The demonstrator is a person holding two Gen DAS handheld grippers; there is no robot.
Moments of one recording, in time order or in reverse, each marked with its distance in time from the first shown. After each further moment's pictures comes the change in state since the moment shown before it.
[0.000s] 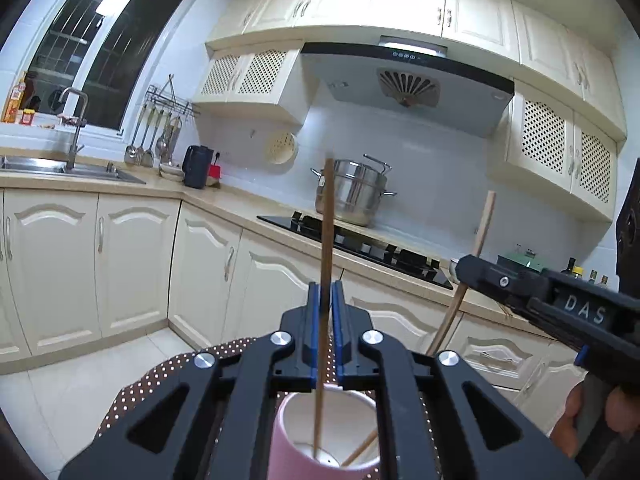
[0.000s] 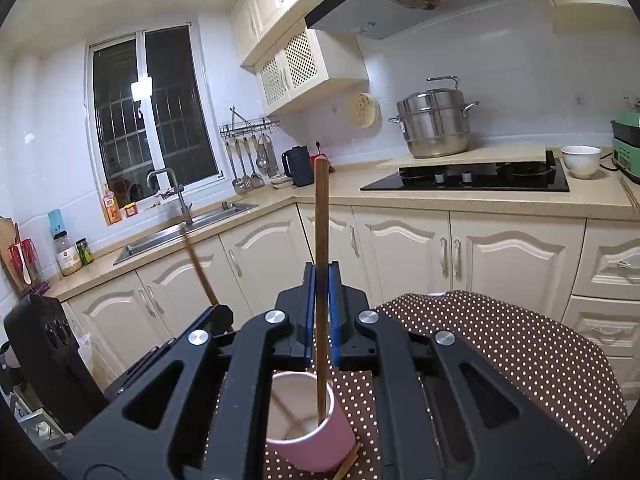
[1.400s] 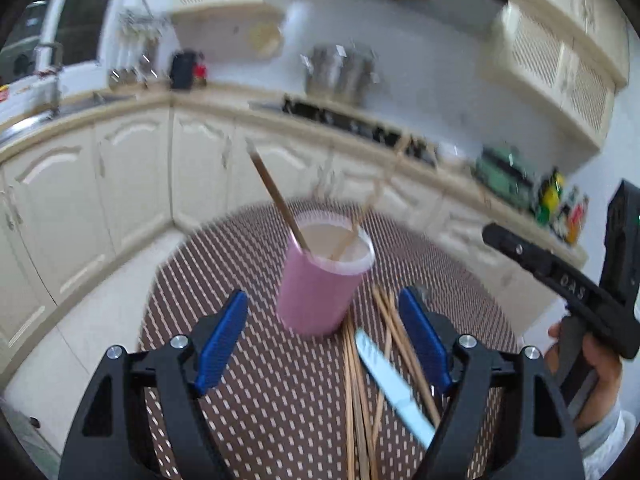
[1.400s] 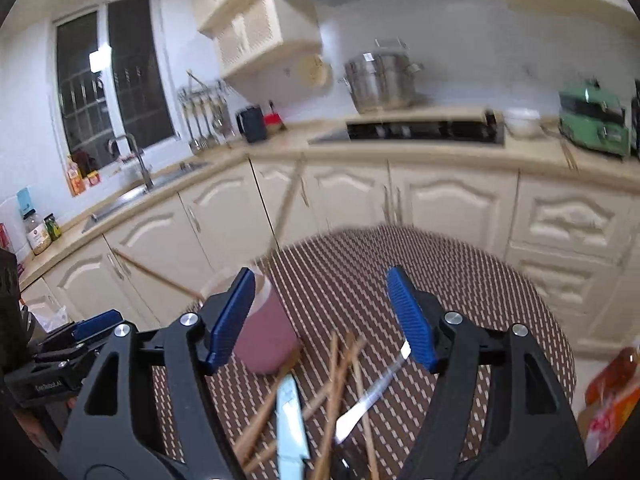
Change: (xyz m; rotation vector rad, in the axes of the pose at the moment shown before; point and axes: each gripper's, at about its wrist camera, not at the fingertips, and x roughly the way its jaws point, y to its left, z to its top) left arm -0.077 0.007 -0.019 0.075 0.524 -0.052; right arm -0.078 -0.038 -0.048 0.051 0.205 -0.187
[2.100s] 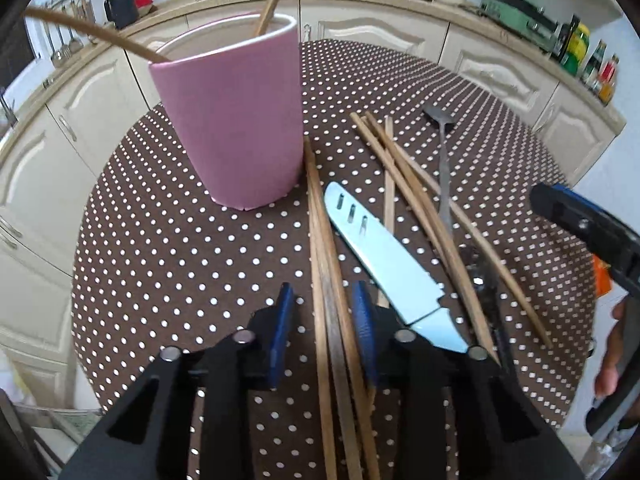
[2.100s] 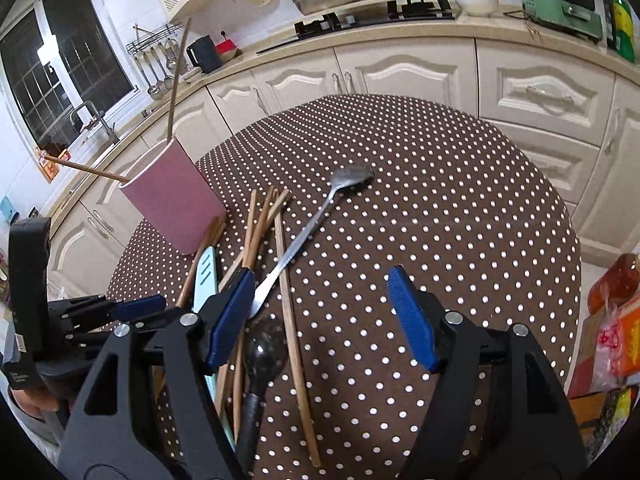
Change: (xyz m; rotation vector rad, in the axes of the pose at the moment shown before) left arm 0.113 -0.054 -0.055 0.212 0.443 0.148; right arm 0.007 -0.062 -0.083 0.150 0.256 -0.032
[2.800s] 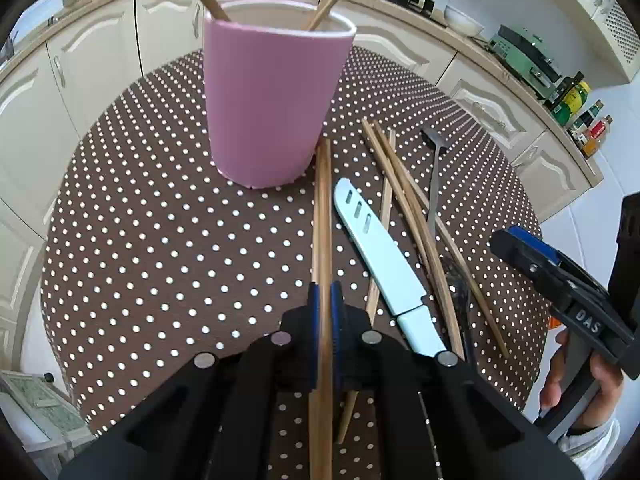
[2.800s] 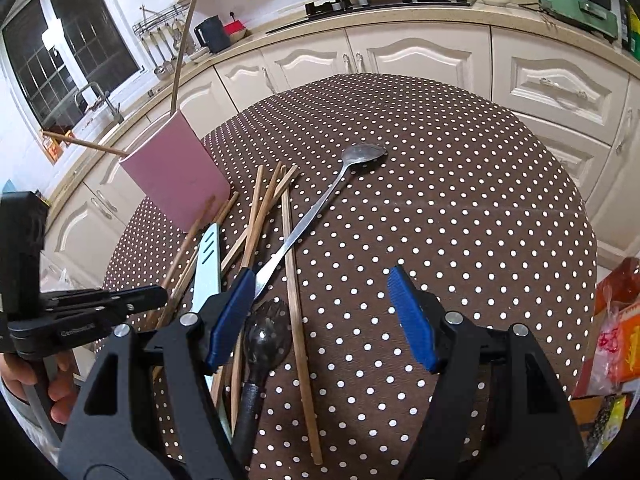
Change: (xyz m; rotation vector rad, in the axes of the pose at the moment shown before) left arm -0.014 0.035 -0.006 -0.178 0.000 -0.188; right arm 0.011 0.015 -0.003 -0.053 0.062 0.007
